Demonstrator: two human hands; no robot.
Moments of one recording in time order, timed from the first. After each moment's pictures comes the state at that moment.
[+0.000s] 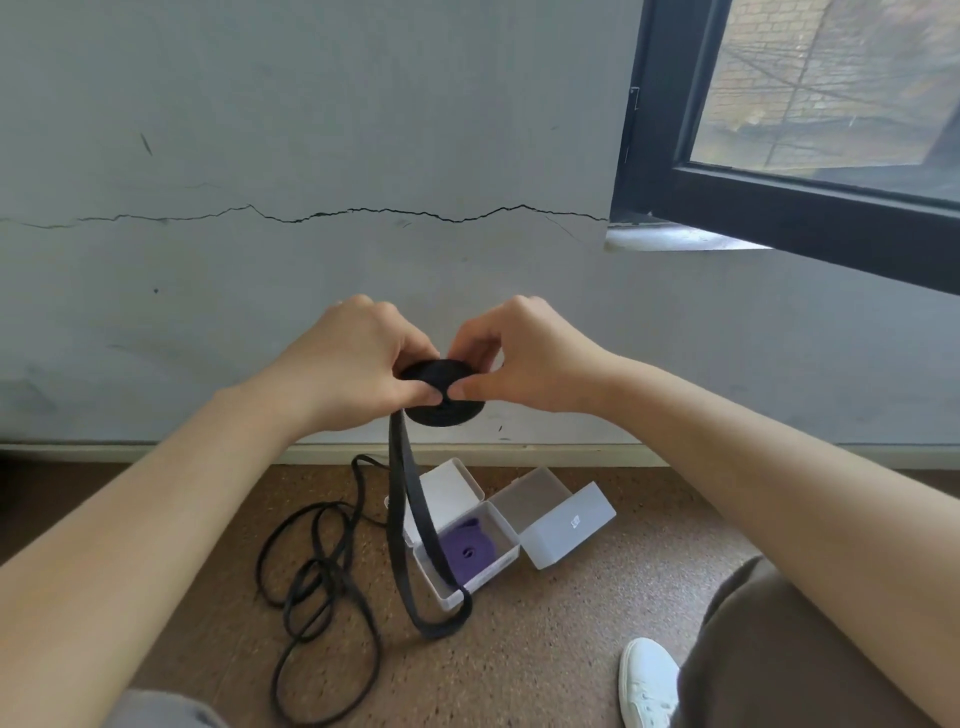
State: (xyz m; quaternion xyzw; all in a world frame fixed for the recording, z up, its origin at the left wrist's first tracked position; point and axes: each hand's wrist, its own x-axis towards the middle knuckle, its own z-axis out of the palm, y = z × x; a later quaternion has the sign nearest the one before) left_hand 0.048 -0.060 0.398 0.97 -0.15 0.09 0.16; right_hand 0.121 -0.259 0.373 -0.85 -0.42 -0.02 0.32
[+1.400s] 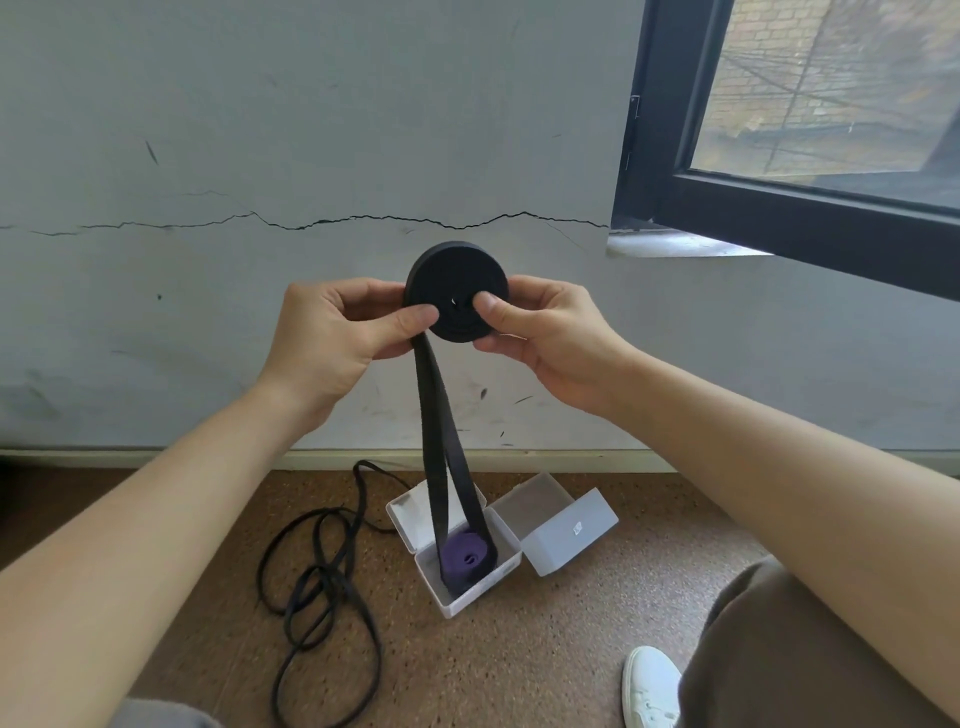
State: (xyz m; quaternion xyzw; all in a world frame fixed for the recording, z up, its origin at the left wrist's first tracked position) left_hand 0.053 -0.062 0.388 0.76 -0.02 0.19 0.62; right_hand 0.123 -0.261 0.376 -0.58 -0.21 0.14 0.77
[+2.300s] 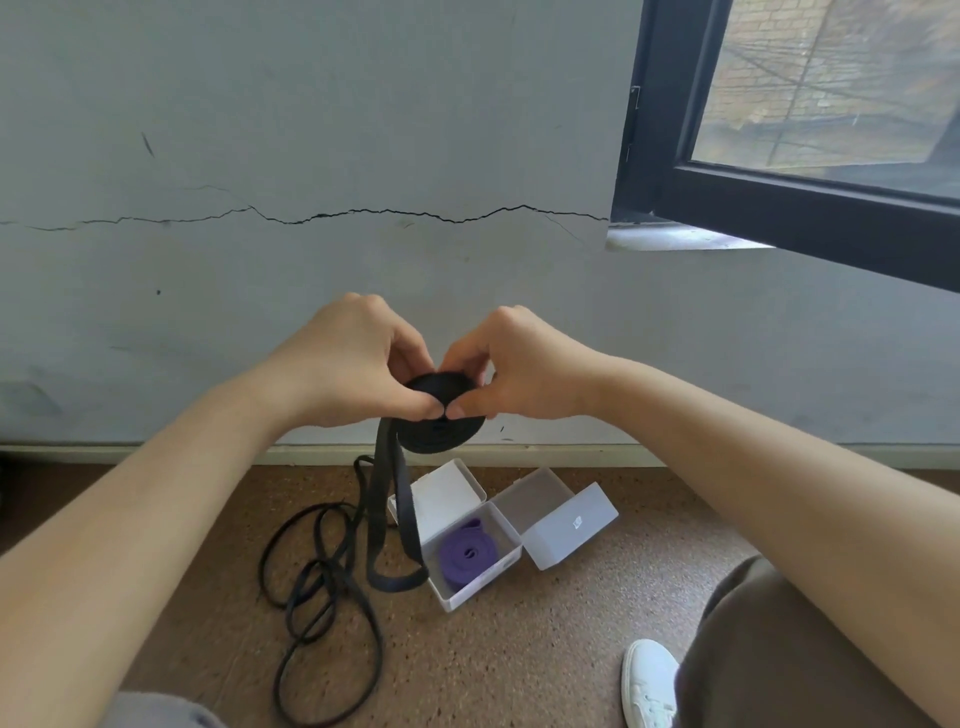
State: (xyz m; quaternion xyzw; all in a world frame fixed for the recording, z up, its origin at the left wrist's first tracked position) left_hand 0.042 -0.061 0.404 0.97 -0.12 0.06 0.22; right_hand 0.125 -0.253 0.369 -0.84 -0.47 0.03 0.28
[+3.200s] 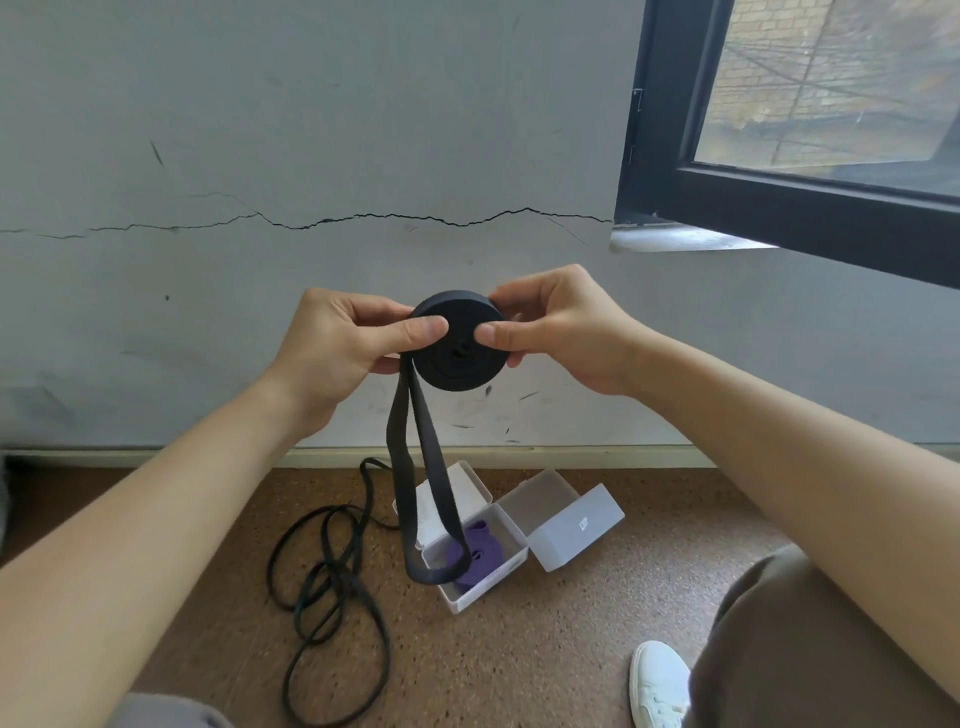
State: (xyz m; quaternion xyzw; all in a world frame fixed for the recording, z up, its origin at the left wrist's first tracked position) left_hand 0.048 -0.059 0.390 0.80 -0.04 0.14 0.59; right_hand 0.131 -0.276 0.383 -0.72 -0.33 0.10 0.60
